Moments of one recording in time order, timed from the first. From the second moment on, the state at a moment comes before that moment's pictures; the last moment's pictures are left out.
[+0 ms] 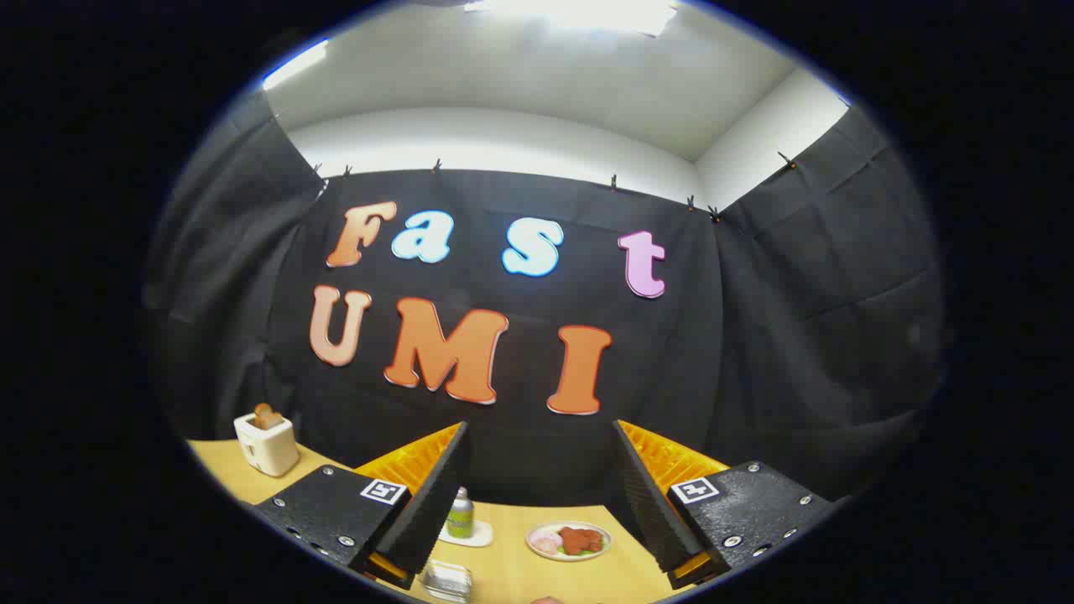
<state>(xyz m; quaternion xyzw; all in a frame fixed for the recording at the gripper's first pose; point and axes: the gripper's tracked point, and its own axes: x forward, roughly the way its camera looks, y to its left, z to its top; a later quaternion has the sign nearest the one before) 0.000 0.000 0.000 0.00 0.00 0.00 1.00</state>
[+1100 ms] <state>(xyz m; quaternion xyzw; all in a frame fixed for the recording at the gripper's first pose) 0.018 0.099 -0.009 0.02 0.03 0.04 1.00</state>
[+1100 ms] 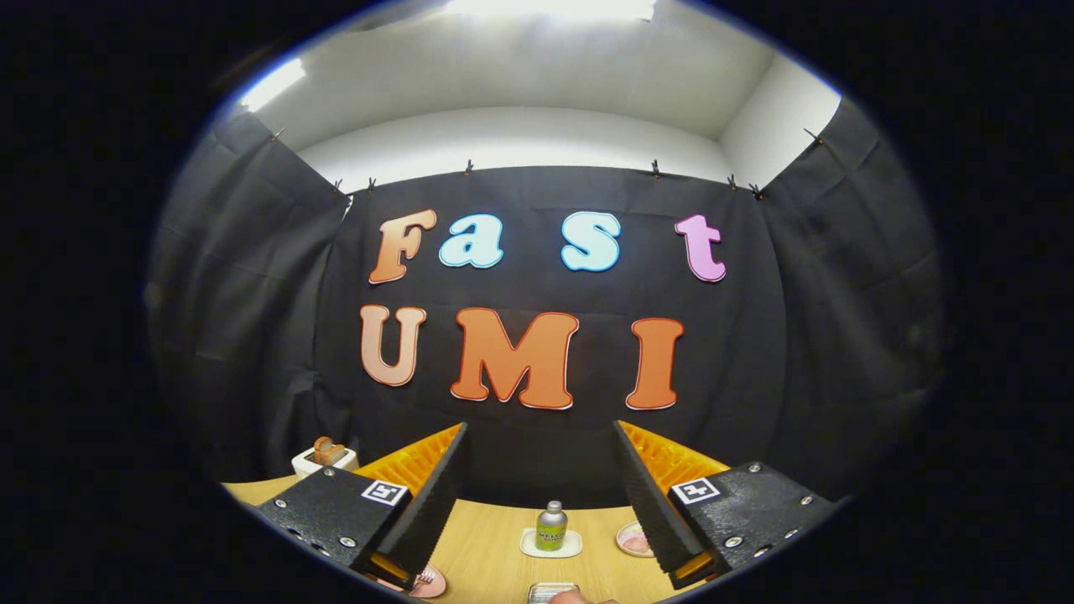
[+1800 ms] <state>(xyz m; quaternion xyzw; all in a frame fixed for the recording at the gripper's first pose) -0.012 0.230 -0.161 -0.03 0.25 0.13 0.96</state>
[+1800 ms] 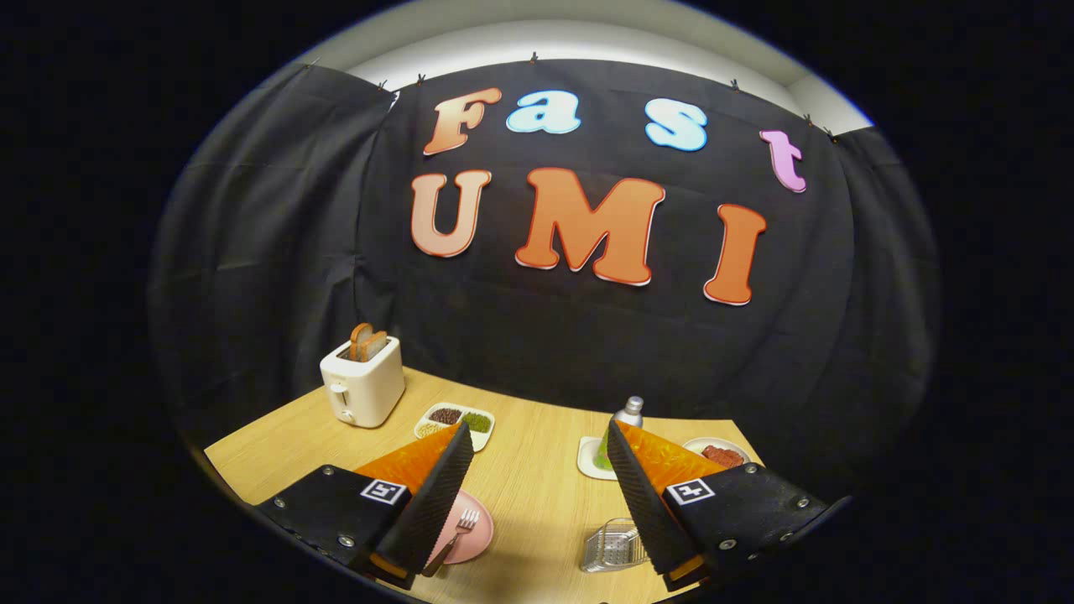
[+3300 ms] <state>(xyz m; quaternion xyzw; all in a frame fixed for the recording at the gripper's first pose) -0.142 0.312 -0.393 -0.05 0.63 0.13 0.77</state>
